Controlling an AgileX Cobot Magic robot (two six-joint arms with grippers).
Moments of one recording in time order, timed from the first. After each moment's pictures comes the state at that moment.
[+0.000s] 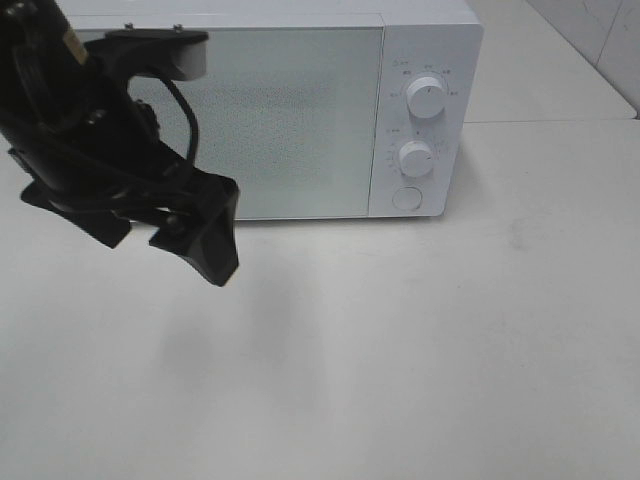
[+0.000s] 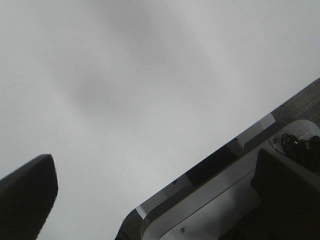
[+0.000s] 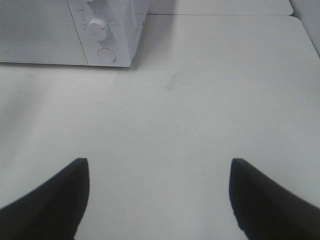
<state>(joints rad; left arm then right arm) -0.65 1.56 -1.20 -0.18 1.05 0.00 0.15 0.00 -0.50 -0.05 1.00 0.10</state>
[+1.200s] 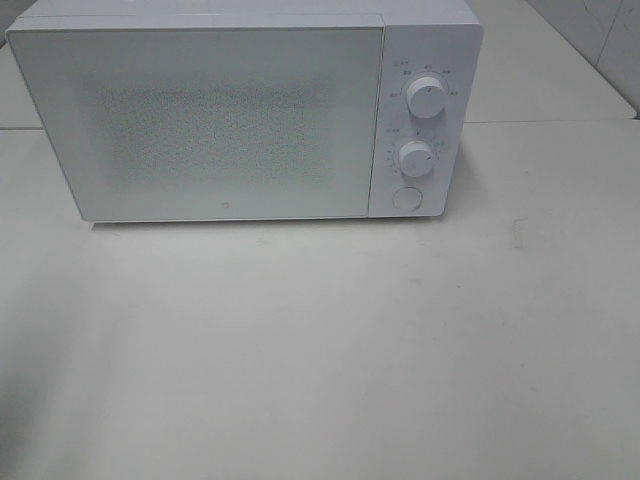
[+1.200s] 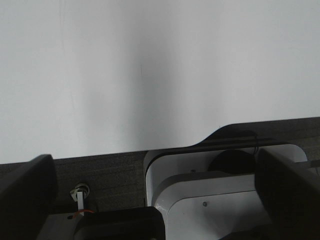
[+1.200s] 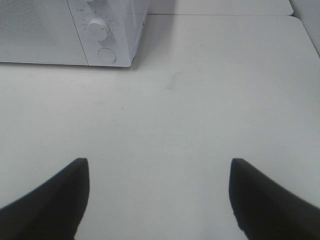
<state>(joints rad) -0.05 0.88 -0.68 -0.14 1.17 0.04 0.15 0.00 -0.50 -0.05 1.00 0.10</state>
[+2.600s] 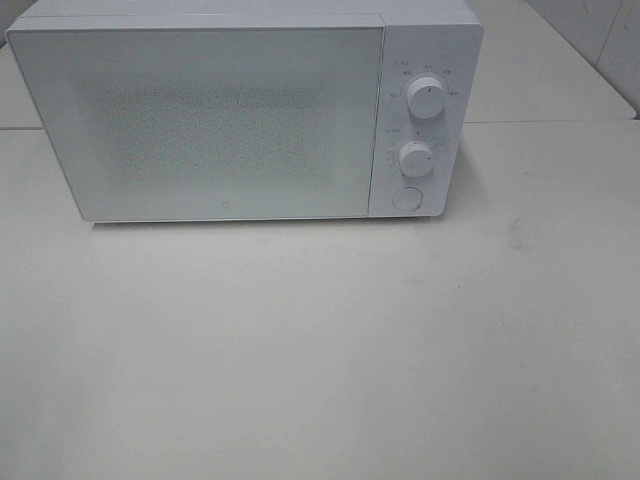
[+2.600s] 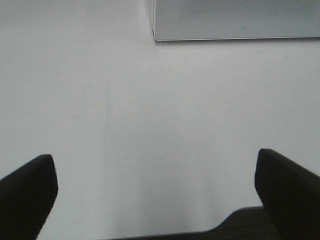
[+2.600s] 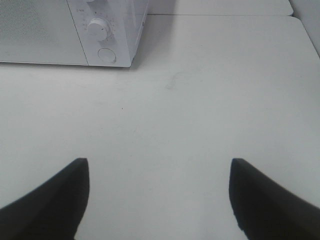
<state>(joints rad) -0.05 0.12 -0.52 -0.08 1.09 0.03 0.15 0.00 -0.50 -0.05 1.00 0.10</state>
